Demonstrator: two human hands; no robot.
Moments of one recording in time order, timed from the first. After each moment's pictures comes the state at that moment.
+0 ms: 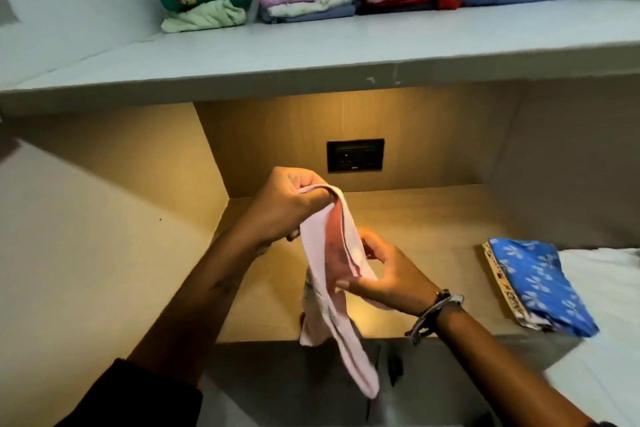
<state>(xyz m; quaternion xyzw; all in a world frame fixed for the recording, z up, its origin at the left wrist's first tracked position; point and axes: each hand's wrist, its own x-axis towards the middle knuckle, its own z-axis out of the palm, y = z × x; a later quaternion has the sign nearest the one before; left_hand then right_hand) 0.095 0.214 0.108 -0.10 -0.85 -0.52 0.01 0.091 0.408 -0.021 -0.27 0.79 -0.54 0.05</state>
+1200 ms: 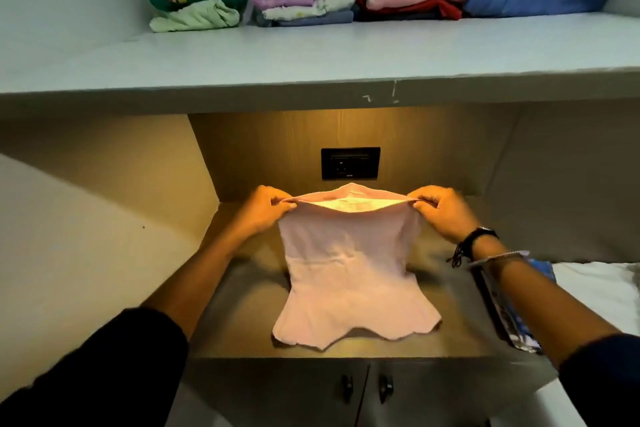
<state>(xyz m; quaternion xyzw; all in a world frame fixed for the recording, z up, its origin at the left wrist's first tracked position) -0.019 0.167 0.025 -0.02 -0.92 -0.38 0.03 -0.039 0.503 0.004 -0.12 0.91 -0.40 -0.07</state>
